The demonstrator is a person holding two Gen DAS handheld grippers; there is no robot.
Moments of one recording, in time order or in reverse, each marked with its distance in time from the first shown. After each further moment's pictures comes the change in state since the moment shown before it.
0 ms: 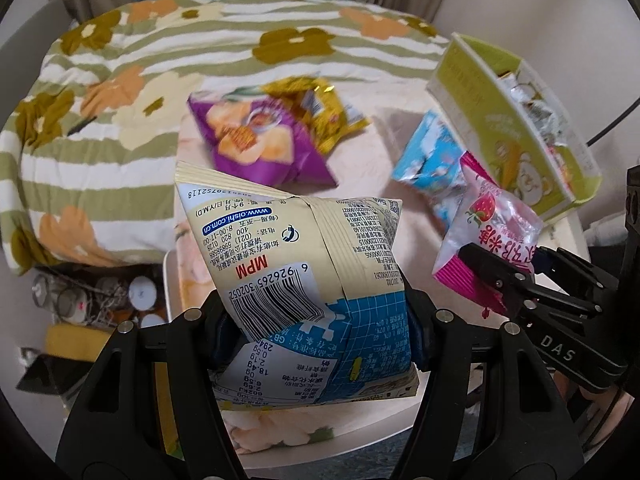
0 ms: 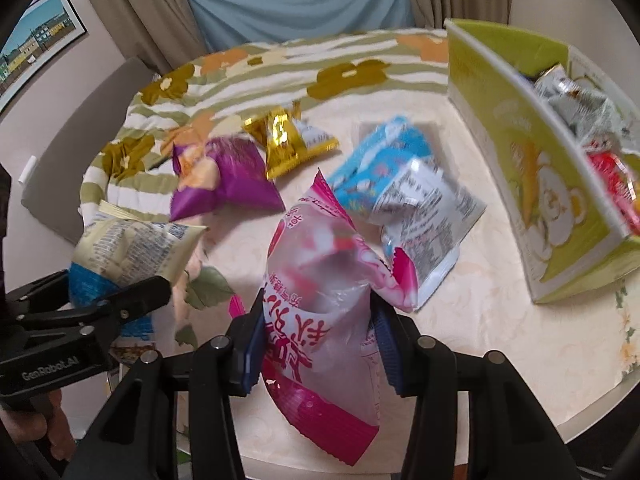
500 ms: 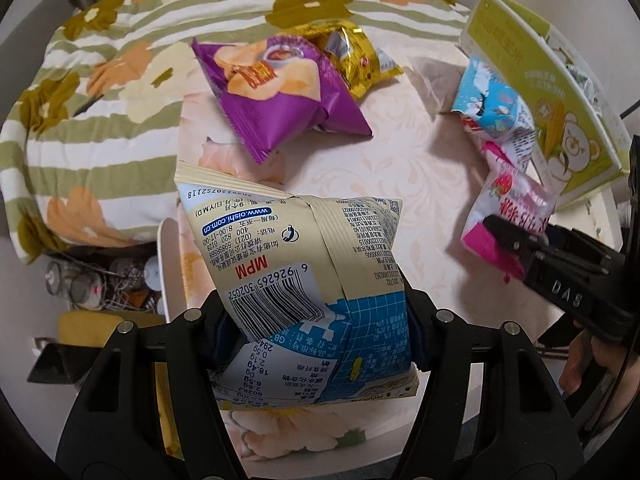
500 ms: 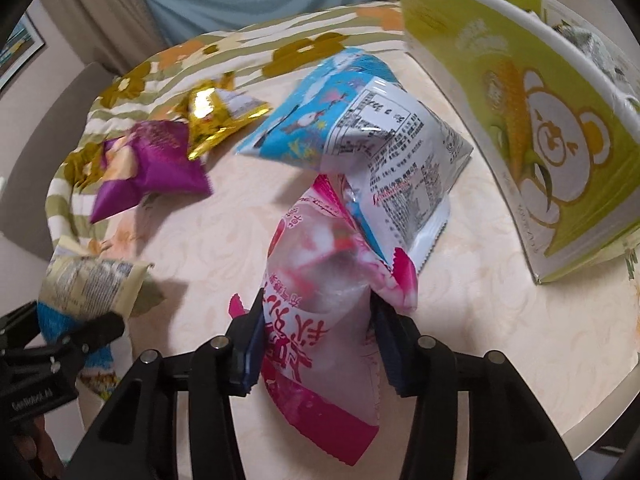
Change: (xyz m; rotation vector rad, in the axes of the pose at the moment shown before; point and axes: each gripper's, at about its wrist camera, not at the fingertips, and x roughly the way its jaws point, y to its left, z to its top) left arm 0.045 0.014 -0.021 -0.005 0.105 0.082; right arm 0.049 -0.031 -0.008 0.075 0.080 -0.059
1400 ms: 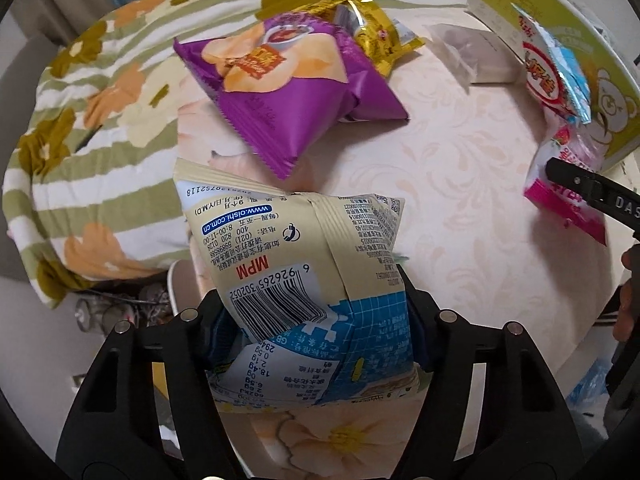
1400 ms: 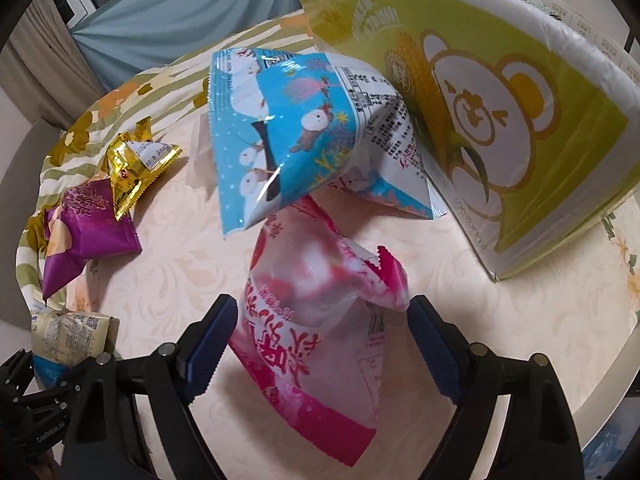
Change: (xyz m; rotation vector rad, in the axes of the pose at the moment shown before) left arm 0.042 0.012 0.013 0.156 0.031 0.090; right arm 0.008 -0.041 0.006 0.222 -0.050 -0.136
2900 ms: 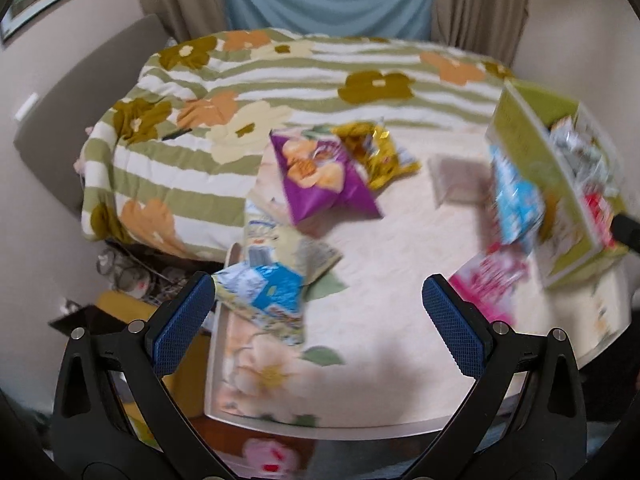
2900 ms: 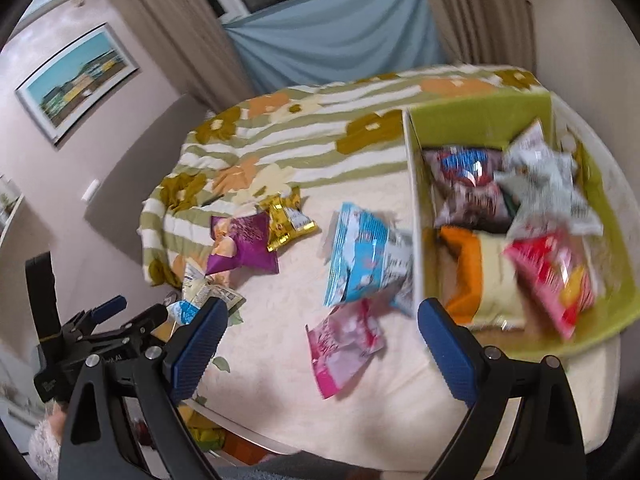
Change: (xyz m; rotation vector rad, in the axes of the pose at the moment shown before) left arm -0.134 -0.050 -0.017 -0.320 -0.228 0.189; right arm -0.135 -0.037 0.055 -0.298 -0.064 0.413
